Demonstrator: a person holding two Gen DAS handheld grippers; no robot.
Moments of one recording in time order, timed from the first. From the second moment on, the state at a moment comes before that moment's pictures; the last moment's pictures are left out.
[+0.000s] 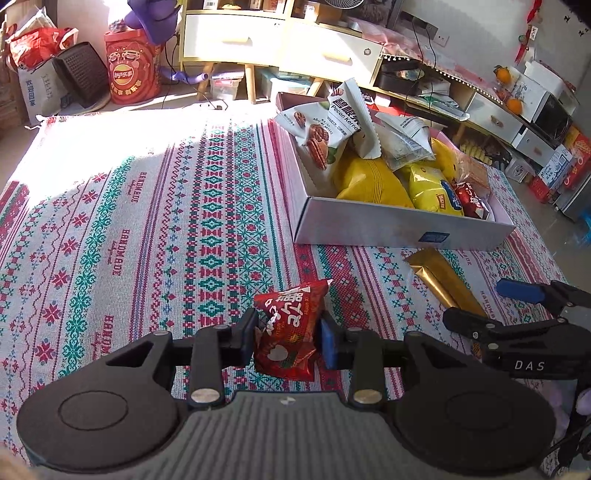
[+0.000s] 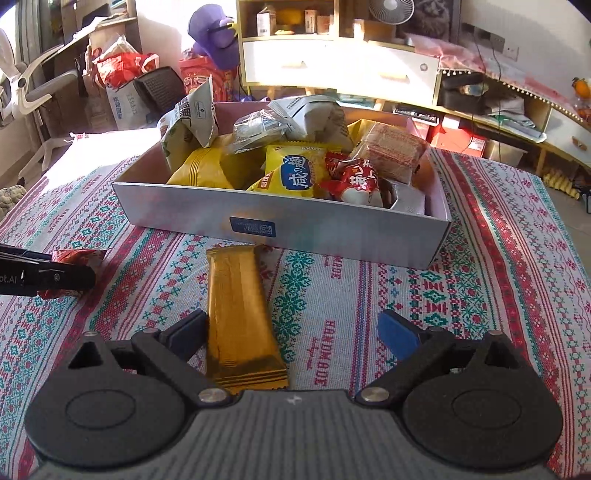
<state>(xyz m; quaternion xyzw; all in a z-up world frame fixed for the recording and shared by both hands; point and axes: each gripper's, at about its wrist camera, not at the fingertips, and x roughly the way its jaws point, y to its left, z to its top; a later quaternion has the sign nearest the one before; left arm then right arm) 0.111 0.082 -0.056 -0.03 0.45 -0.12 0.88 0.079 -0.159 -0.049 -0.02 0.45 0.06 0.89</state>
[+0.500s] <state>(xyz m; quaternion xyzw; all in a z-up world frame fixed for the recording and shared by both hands) 0.097 0.066 -0.063 0.06 0.42 -0.15 0.89 0.081 -0.141 -0.048 -0.04 0.44 0.10 0.89</state>
